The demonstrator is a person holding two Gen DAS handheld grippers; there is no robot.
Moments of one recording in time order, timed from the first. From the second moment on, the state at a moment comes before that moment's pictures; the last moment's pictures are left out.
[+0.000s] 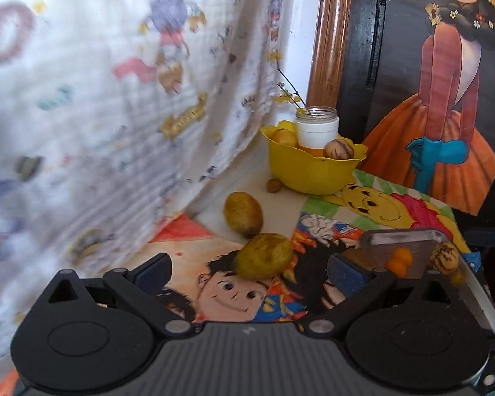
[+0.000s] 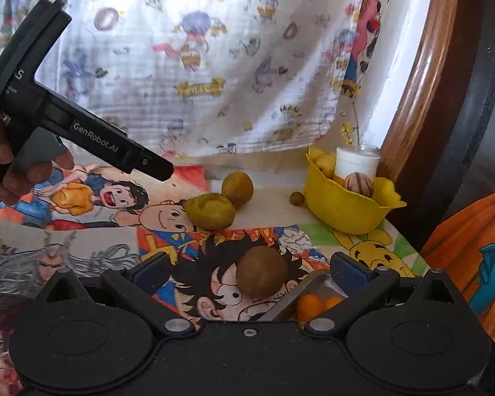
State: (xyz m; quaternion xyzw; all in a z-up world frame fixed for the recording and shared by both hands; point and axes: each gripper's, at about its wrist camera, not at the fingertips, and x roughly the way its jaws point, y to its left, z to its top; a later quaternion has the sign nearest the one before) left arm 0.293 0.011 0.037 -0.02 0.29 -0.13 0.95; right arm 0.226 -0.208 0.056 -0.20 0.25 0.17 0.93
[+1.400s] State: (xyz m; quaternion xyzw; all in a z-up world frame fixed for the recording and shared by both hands) left arm 0.399 -0.024 -0.035 0.00 0.37 -0.19 0.91; right arm 0.347 -0.218 -0.005 -0.17 0.39 0.22 0.88
